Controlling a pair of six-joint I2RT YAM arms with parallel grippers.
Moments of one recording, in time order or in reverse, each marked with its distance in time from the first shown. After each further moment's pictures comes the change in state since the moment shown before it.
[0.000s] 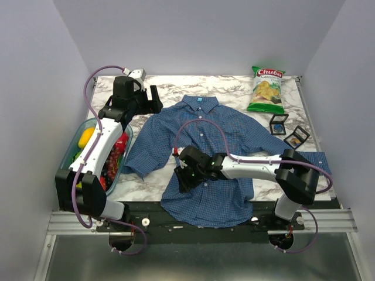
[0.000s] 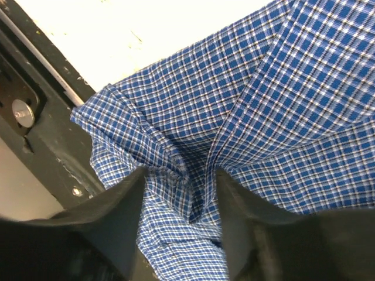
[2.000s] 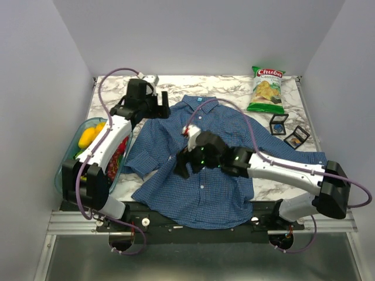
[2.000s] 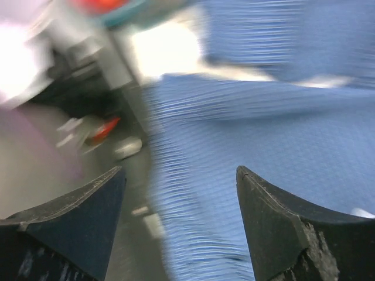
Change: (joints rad) left arm -0.048 0.044 0.005 -0.027 -0.037 0.021; right arm 0.058 -0.262 0.050 0.100 0.080 -0.082
